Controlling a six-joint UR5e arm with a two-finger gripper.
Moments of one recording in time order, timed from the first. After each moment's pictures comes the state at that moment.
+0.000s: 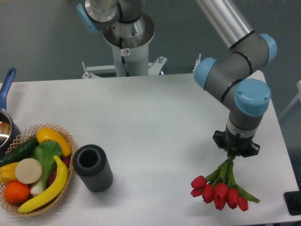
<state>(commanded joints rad) 2.66 -2.14 -1.37 -1.07 1.58 1.13</state>
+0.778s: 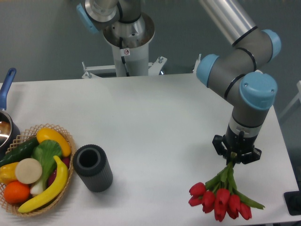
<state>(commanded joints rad) 2.66 -2.13 -1.31 -1.01 1.28 1.03</state>
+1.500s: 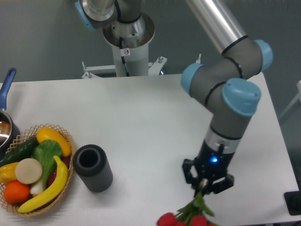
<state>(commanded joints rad) 2.49 -2.16 -1.26 -0.86 0.94 0.77</state>
